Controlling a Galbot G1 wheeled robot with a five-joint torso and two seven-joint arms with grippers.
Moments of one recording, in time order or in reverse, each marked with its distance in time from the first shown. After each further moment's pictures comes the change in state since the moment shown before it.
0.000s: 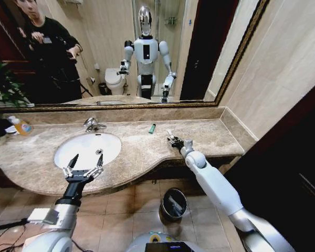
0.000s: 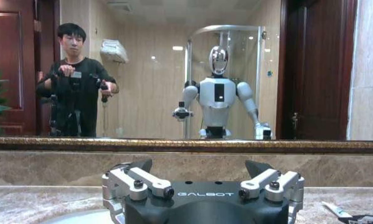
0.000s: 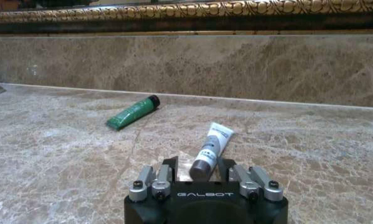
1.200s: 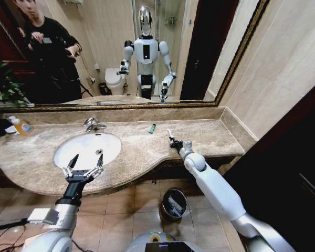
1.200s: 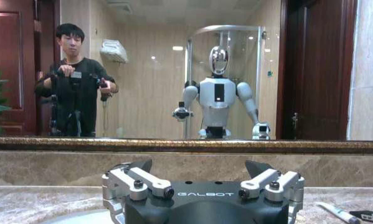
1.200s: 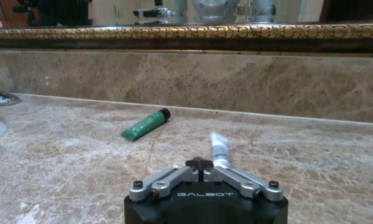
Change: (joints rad) left arm 0.000 0.000 0.000 0.000 0.000 0.000 0.000; right arm -0.064 -0.025 -0.005 0.130 0.000 -0.003 0.069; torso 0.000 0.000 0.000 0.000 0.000
